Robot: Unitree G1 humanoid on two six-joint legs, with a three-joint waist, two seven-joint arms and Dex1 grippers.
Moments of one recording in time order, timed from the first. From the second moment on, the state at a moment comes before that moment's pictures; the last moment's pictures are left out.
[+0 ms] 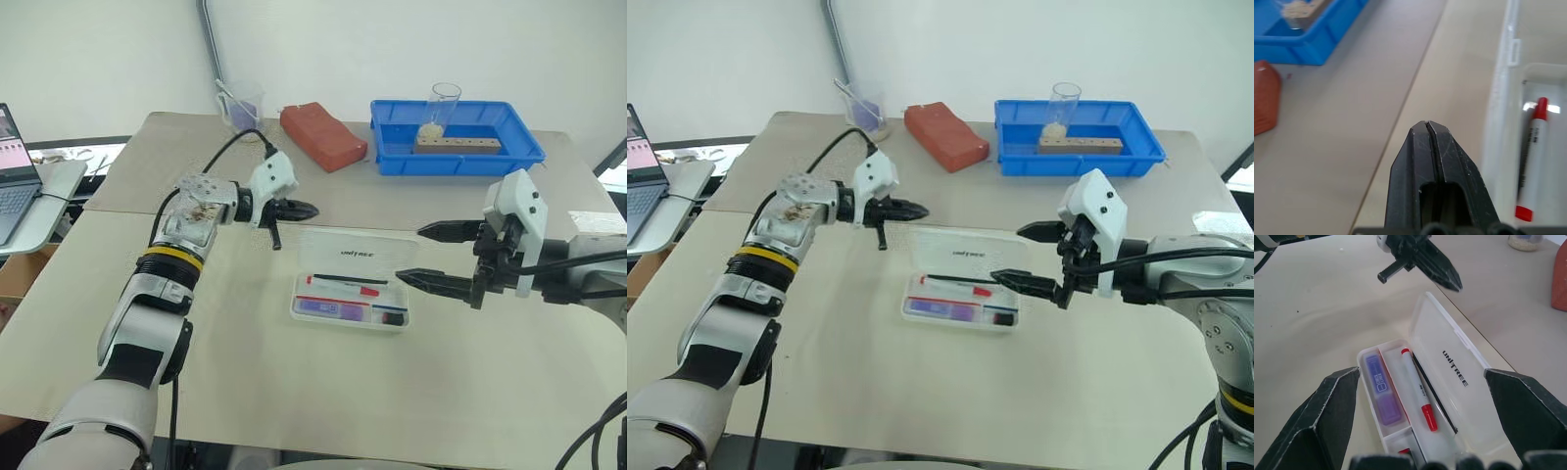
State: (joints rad) left arm -0.99 0.43 -0.27 0.67 -0.11 0.09 -1.23; right arm -0.39 -0.92 -0.25 -0.65 0.83 1.08 0.80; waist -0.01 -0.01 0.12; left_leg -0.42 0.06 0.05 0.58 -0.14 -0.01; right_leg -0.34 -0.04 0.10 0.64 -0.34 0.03
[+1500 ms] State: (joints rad) left arm -0.33 0.83 0.10 -0.11 -0.23 0.38 -1.13; right arm -0.19 -1.06 -0.12 -0.38 0.56 0.72 0.98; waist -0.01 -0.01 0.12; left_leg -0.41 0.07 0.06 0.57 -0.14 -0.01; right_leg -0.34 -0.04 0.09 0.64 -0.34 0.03
